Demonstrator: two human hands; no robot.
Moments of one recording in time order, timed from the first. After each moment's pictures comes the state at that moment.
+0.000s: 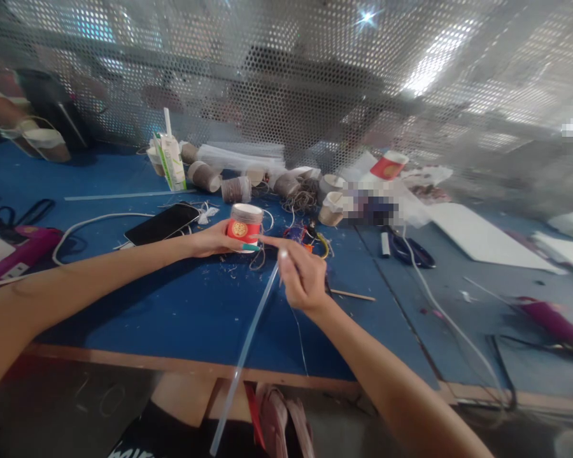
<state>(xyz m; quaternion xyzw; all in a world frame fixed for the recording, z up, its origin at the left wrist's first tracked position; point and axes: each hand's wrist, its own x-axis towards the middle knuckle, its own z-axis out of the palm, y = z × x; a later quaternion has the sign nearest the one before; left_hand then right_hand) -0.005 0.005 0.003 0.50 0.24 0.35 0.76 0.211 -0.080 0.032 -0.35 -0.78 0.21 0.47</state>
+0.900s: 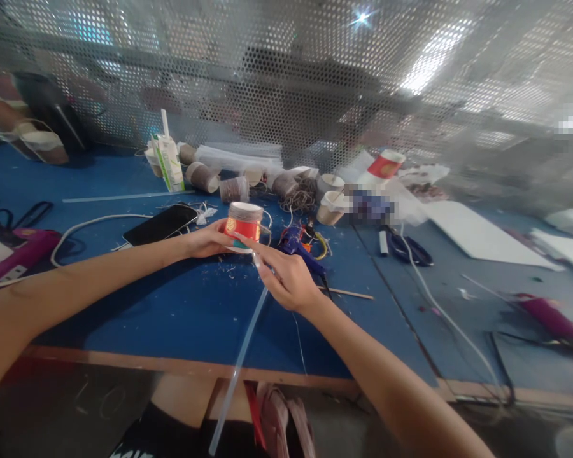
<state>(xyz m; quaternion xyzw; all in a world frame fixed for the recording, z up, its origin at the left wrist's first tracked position) -0.011 0.006 0.002 0.48 0.17 0.34 0.79 0.205 -0.078 0.044 -0.30 -0.89 0.12 0.33</state>
